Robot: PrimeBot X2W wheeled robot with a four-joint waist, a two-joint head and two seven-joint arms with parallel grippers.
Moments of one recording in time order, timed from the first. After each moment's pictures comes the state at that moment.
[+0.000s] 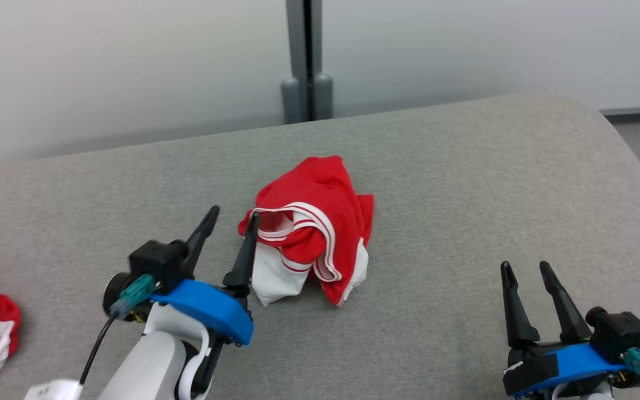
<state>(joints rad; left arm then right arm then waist) -0.32 0.20 -0.45 0.32 -0.50 -0.04 -0.11 -0.07 -0.05 0.00 0.26 0.25 0.13 -0.26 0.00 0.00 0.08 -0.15</state>
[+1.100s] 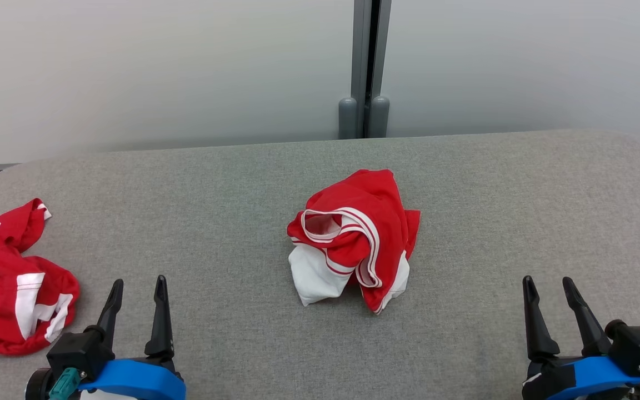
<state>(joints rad) -0.04 0.23 -0.20 0.29 -0.41 0.01 -0.26 -0.01 -0.05 -0.07 0.23 0.22 0.13 -0.22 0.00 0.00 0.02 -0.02</state>
